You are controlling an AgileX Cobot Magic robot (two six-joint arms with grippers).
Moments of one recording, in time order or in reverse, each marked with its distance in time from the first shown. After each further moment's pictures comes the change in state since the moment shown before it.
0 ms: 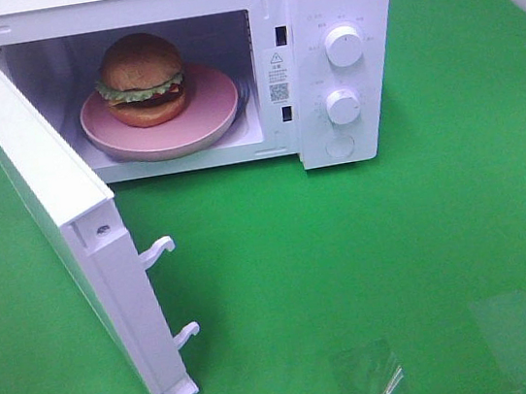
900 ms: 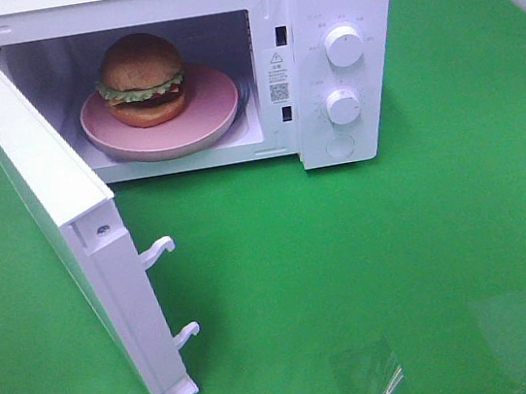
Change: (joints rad) left arm 0.000 0.000 0.000 0.000 0.000 0.000; right arm 0.000 0.000 0.000 0.000 0.000 0.000
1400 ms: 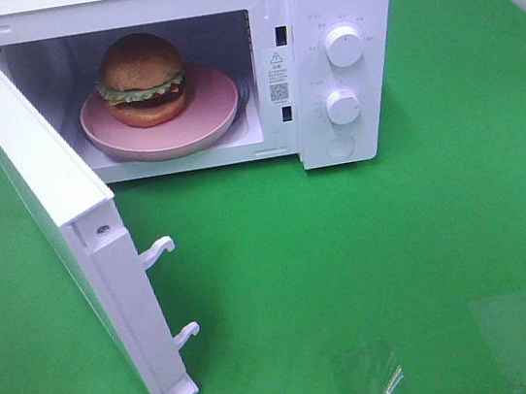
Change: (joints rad) left arm 0.000 0.000 0.000 -0.002 -0.001 -0.008; right arm 0.000 0.000 0.000 0.000 0.000 0.000
